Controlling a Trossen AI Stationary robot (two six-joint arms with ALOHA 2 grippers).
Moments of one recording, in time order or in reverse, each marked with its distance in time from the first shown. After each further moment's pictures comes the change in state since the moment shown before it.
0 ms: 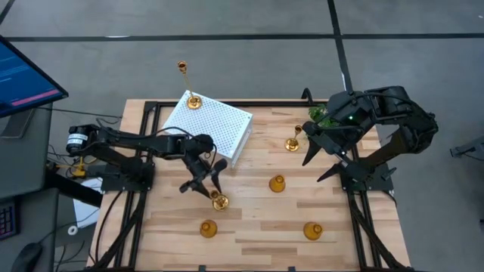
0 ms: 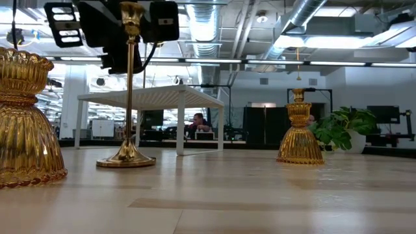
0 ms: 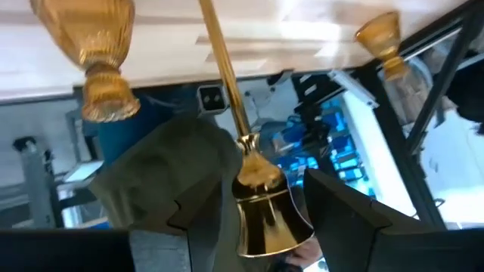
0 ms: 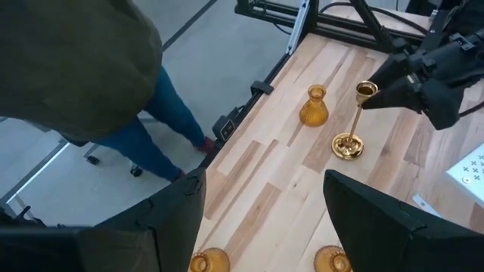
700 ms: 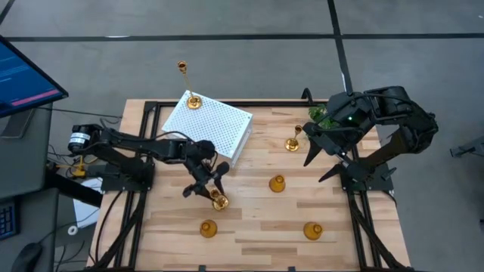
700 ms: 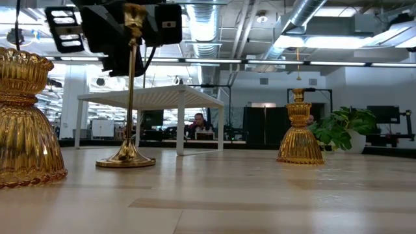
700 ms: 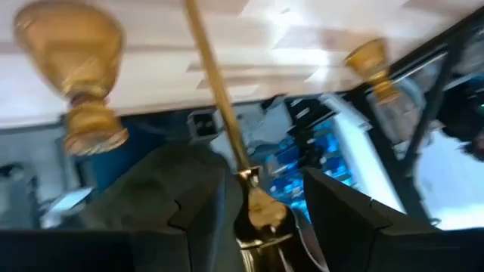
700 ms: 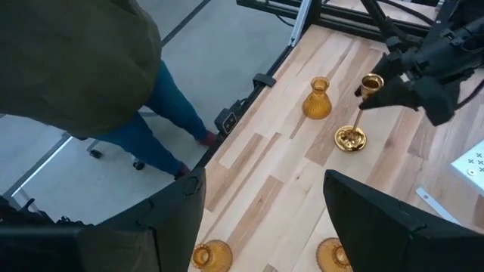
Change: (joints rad) left arm -0.066 0.024 0.002 0.030 -0.125 -0.028; right arm 0.000 0.000 0.000 -0.030 -0.001 -0.011
